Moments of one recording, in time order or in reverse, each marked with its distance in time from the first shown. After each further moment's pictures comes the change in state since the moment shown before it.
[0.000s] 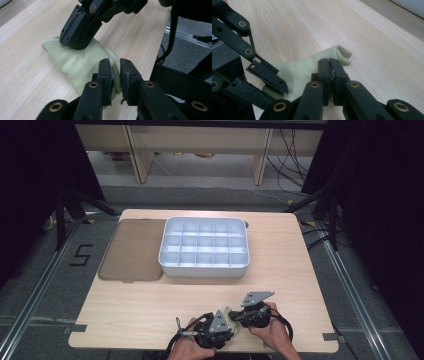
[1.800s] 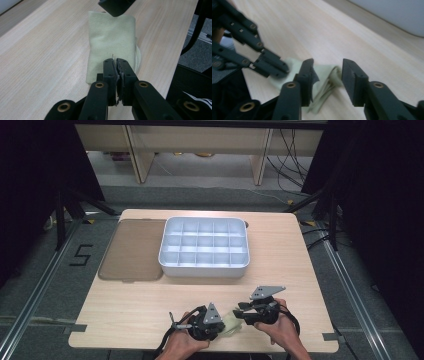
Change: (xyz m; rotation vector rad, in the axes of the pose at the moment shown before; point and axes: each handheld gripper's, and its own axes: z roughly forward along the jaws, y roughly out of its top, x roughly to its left) left arm 0.022 -0.003 -0.005 0.045 0.068 -0.011; right arm -0.010 0.007 -0.024 -0.045 -0.042 0.081
